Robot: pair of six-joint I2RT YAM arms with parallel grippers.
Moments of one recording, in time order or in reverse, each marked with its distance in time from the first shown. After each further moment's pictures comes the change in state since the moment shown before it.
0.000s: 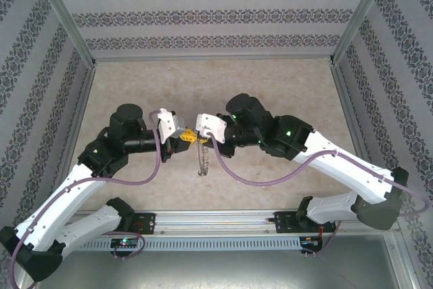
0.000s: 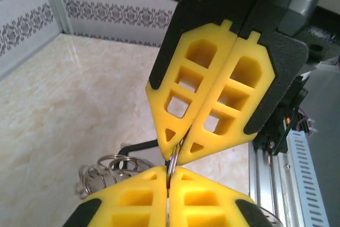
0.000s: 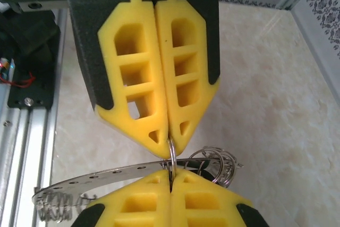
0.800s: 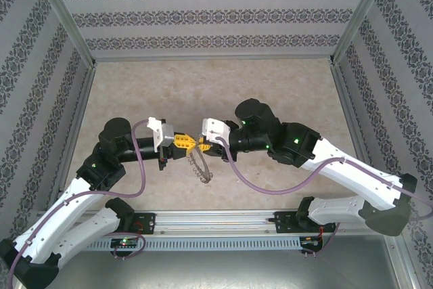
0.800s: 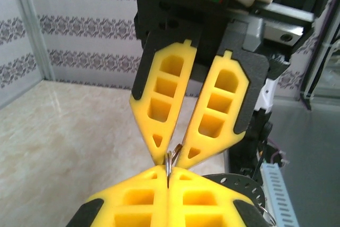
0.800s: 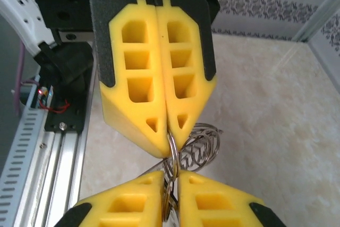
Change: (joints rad) left arm 0.001 -0.148 -0.191 0.340 0.138 -0.195; right arm -0.002 -0.098 -0.111 0.141 -0.141 0.063
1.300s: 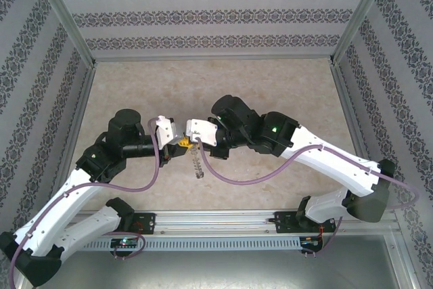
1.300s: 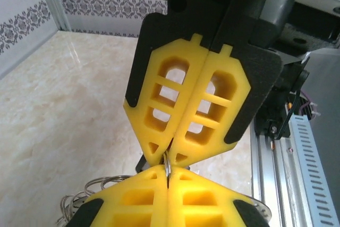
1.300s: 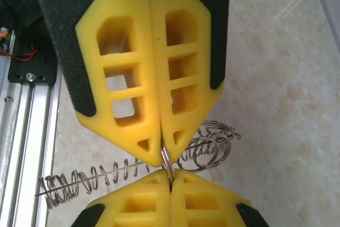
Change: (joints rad) left arm 0.006 0.096 0.137 -0.354 -0.126 0.257; right arm 0.036 0.195 0.196 -0.240 0.177 -0.106
